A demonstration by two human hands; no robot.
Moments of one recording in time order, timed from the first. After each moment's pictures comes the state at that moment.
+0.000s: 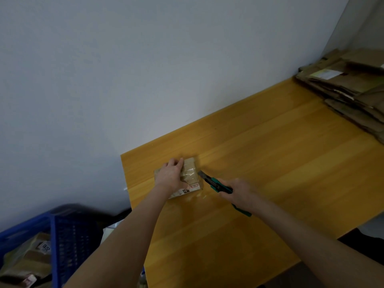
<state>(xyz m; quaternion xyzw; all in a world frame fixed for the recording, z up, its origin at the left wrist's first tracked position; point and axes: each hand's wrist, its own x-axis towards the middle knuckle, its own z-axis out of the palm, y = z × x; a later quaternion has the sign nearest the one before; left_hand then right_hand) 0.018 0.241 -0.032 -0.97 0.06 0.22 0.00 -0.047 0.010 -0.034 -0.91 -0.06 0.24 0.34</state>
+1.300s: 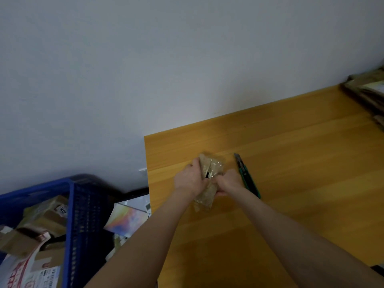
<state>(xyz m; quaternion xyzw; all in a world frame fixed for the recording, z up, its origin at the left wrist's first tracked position) -0.019 0.243 -0.032 -0.98 -0.06 0.19 -0.09 -0.004 0.125 -0.044 -0.77 0.26 0.31 0.50</state>
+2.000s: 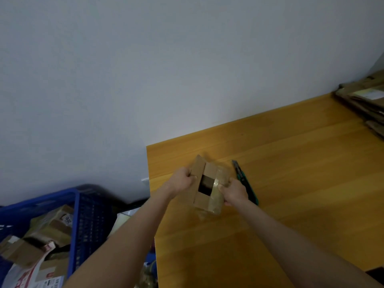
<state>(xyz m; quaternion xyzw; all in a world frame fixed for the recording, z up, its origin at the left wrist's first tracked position) -0.018 0.270 0.006 -0.89 -0.10 0.26 -0.37 -0.025 0.102 -0.049 -0.83 0.20 0.28 0.44</state>
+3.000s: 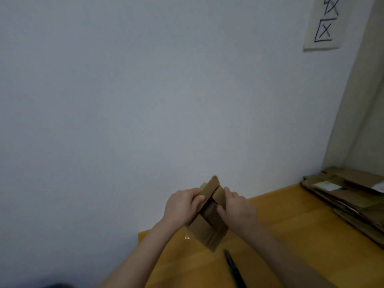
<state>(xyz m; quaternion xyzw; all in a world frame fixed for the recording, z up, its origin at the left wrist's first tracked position) 0.029 0.233 0.174 -0.96 0.13 -0.13 -0.20 0.035 0.061 0.150 -0.98 -0.06 -0.07 0.15</state>
